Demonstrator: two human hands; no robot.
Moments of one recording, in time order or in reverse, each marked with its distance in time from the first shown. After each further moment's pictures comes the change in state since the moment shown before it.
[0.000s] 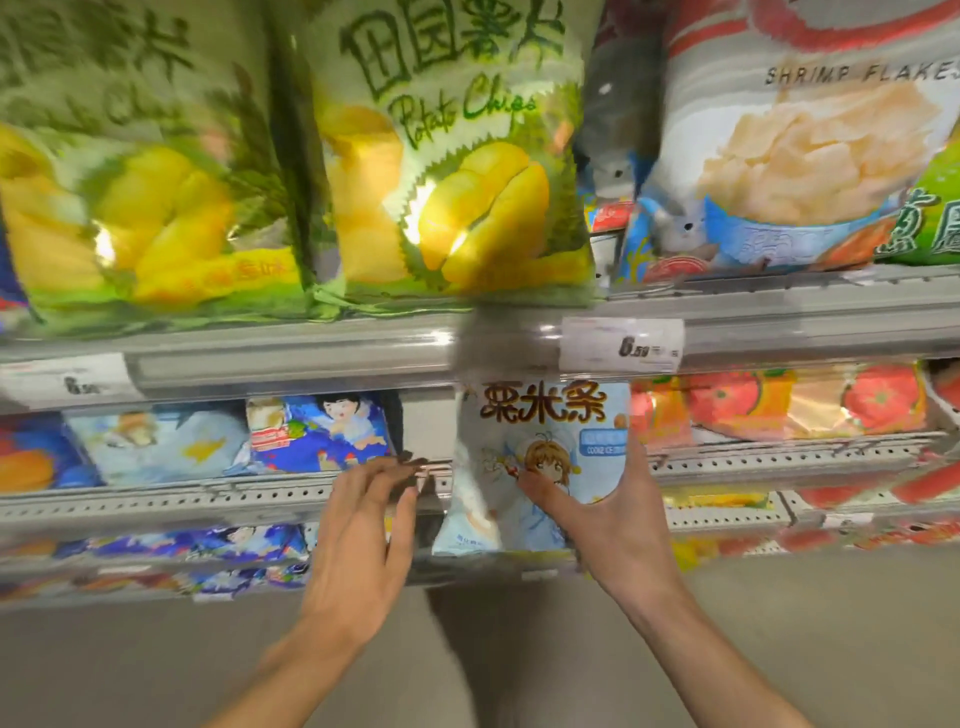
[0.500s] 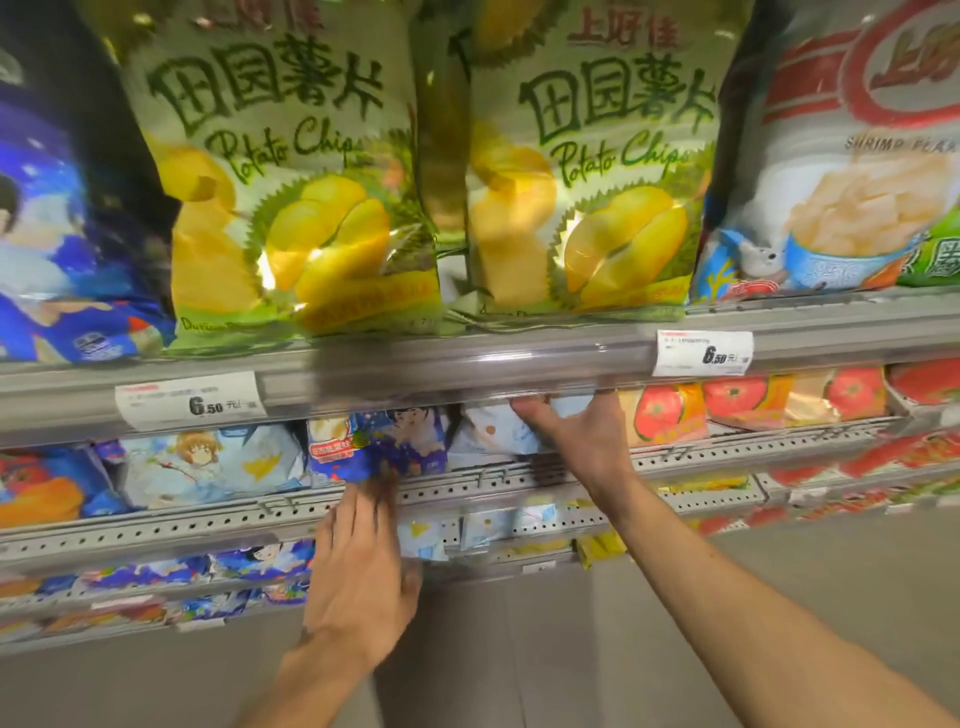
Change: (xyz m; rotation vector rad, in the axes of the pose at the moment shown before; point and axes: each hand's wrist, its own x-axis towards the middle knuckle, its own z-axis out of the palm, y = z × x) left_hand -0.006 -0.072 -0.047 0.457 -0.321 0.055; right_hand 0.047 -0.039 0.086 -0.176 0.121 0.007
